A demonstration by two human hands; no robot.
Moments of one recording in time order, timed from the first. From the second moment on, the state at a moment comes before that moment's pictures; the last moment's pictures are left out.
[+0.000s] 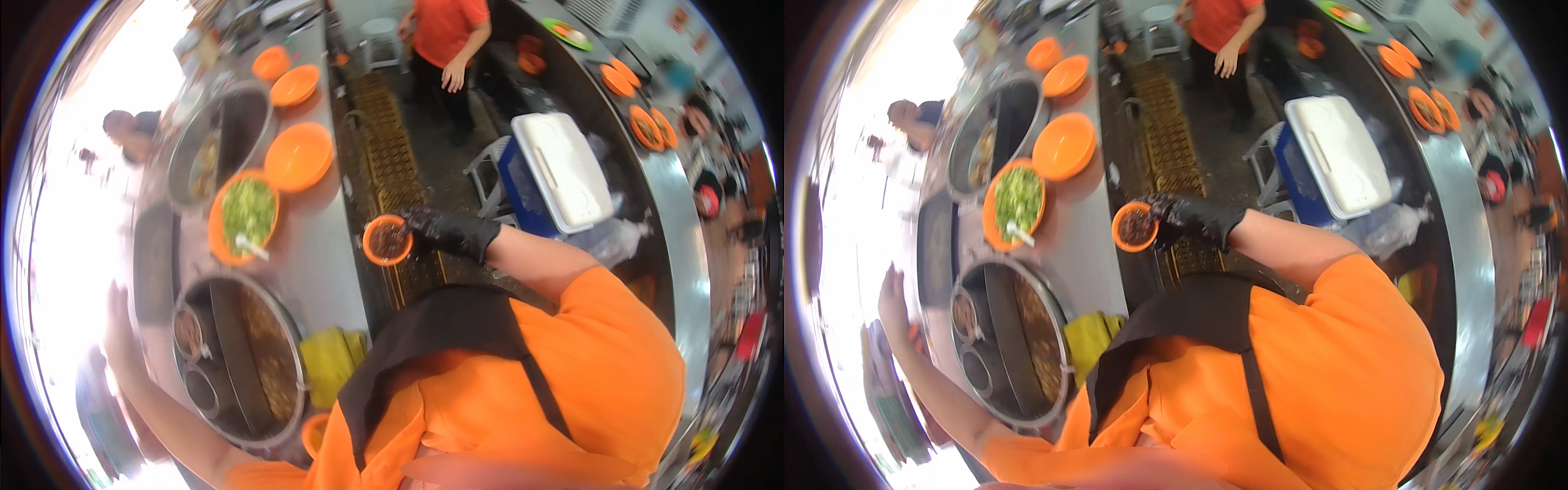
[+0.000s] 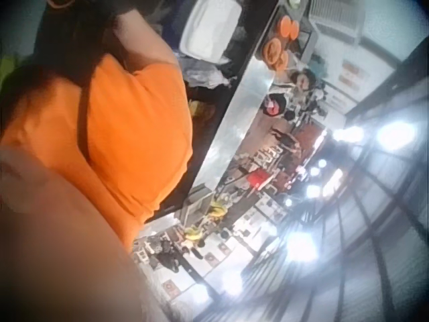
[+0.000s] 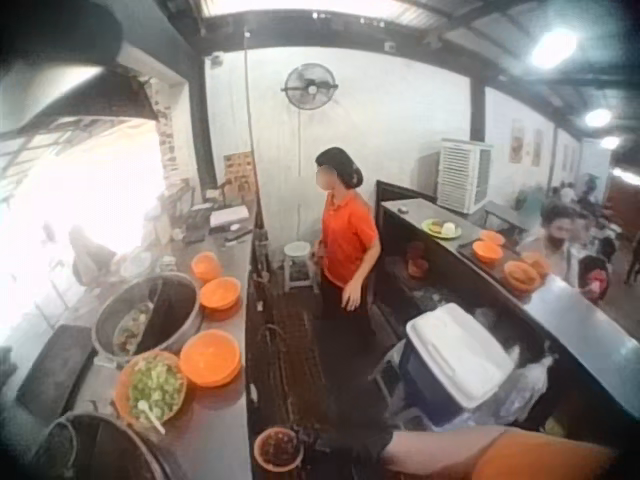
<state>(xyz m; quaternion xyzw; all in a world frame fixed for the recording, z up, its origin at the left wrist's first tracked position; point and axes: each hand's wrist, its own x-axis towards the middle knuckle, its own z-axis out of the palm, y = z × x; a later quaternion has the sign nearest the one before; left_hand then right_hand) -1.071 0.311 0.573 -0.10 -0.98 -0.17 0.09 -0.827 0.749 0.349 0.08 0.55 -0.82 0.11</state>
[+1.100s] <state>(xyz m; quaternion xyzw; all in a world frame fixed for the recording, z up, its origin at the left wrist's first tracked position) -0.660 0.431 0.451 0.61 -0.58 -0.38 0.38 -1.439 0.219 0.272 -0.28 0.66 -0.56 0.41</state>
